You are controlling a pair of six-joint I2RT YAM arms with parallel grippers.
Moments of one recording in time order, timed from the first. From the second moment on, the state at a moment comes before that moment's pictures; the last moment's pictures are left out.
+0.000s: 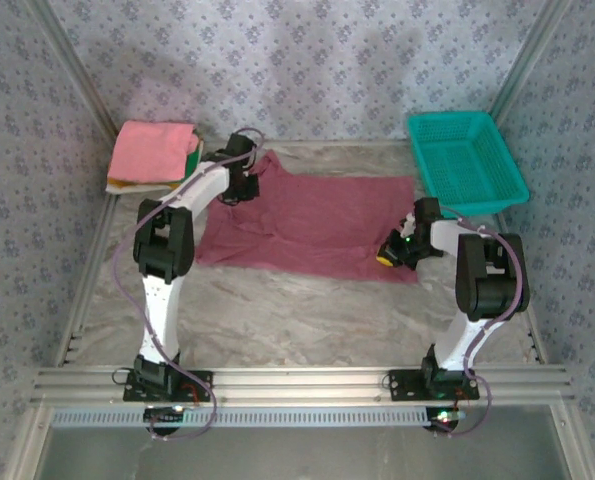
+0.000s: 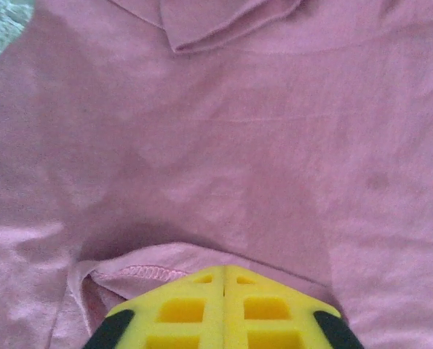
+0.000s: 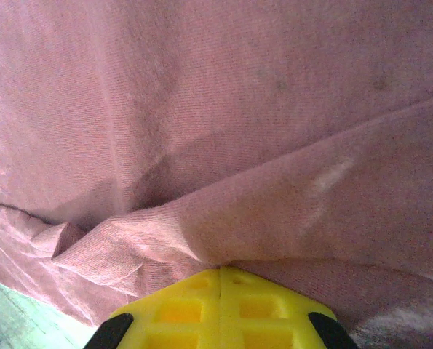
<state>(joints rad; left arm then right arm) -0.35 2.21 1.87 -0.79 -0.06 -0.42 0.01 1.75 0.92 -0.47 -0.54 0.48</state>
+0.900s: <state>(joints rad) -0.33 2.05 1.47 -0.64 -0.08 -0.49 0.03 1.72 0.93 -0.50 -0.53 0.45</state>
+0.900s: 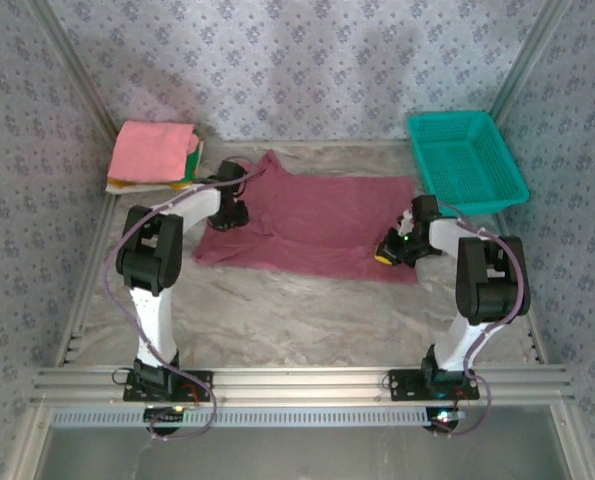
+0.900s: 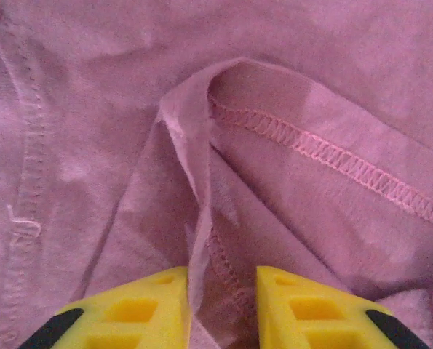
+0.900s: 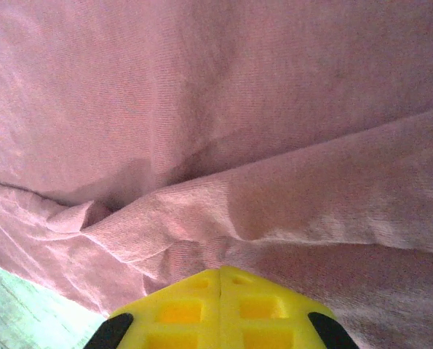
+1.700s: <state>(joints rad) -0.35 2.21 1.79 -0.71 -0.07 -0.44 0.03 1.72 0.93 -0.51 -0.53 0.44</state>
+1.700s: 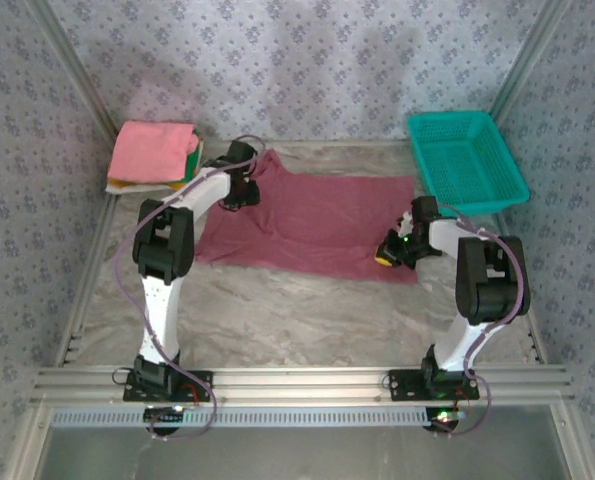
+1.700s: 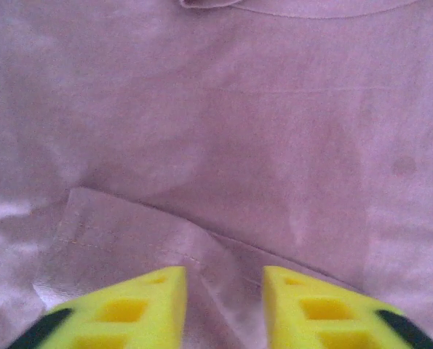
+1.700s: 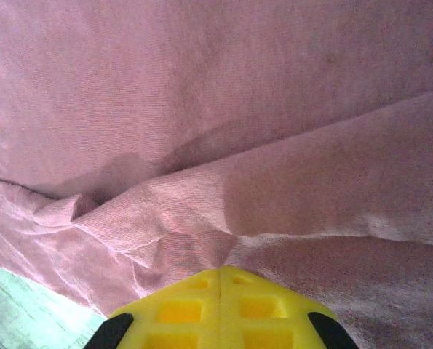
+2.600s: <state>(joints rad) -0.17 1.65 1.09 -0.71 0.02 -0.29 -0.15 1.57 0.81 -0.59 -0.42 0.45</state>
